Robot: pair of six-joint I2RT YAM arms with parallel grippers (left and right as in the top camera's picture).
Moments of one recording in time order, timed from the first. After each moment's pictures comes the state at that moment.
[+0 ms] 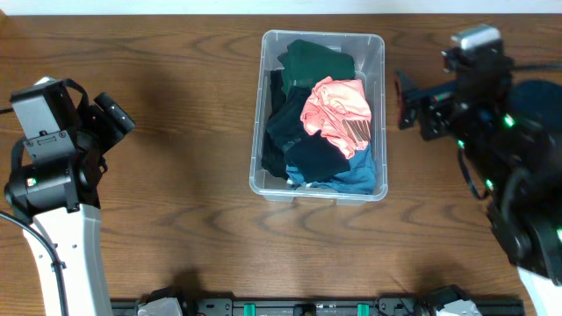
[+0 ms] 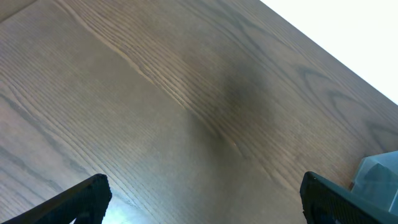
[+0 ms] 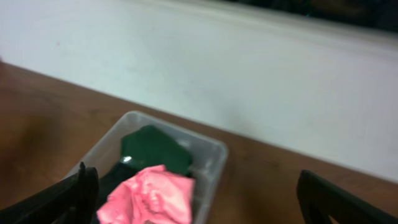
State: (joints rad) left arm 0.28 1.19 1.30 -0.91 -0.11 -0.40; right arm 0.30 1.05 1.44 -0.65 0.05 -0.07
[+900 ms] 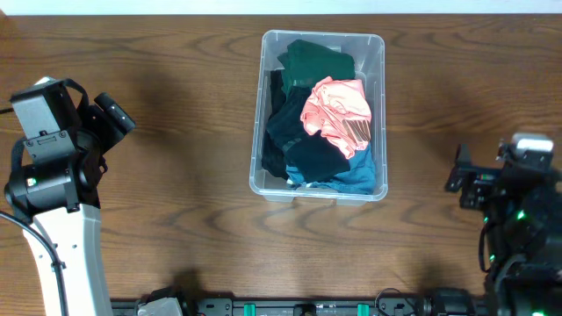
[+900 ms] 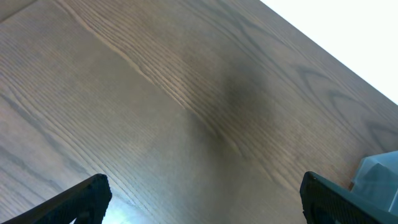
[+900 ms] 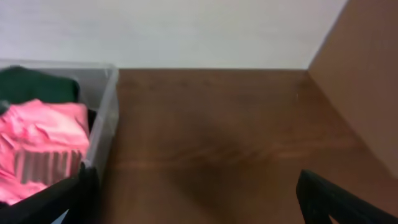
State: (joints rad) left arm 0.28 1.19 1.30 -0.91 -0.11 -0.40; right arm -0.02 0.55 0.81 -0.61 0.16 -0.01
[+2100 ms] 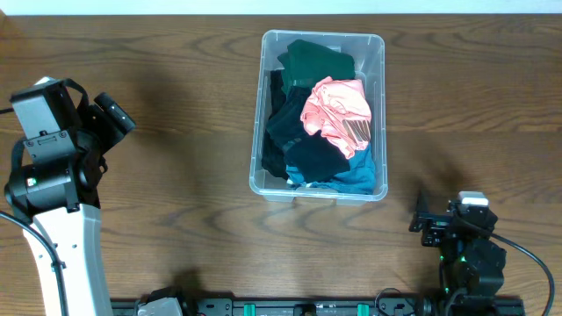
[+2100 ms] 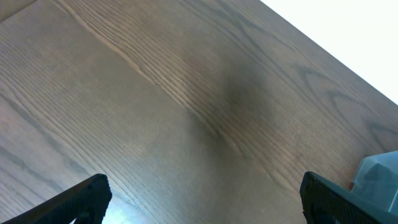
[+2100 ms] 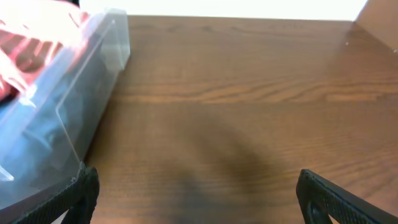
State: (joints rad) left arm 0.28 1.19 1.30 -0.91 -0.11 -0.40; right arm -0.02 0.02 0.17 -0.51 0.08 0.01
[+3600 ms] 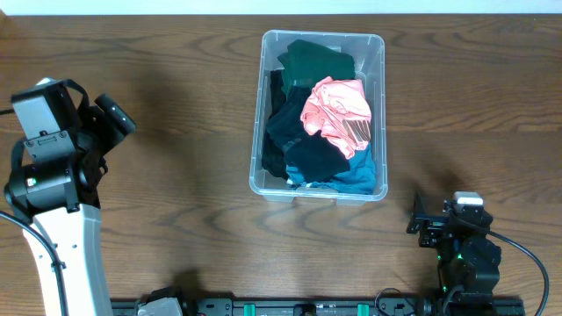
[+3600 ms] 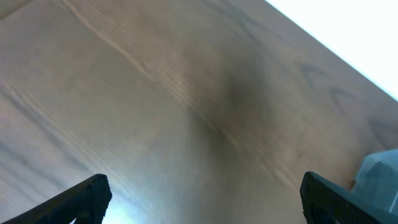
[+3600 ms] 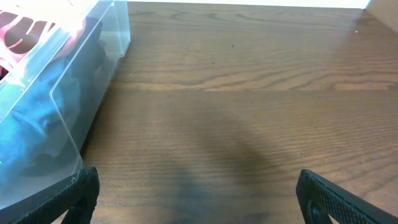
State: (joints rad) left arm 0.28 1.18 1.30 -0.95 -0.11 -0.40; right arm -0.02 0.02 0.14 -0.52 0.07 0.01
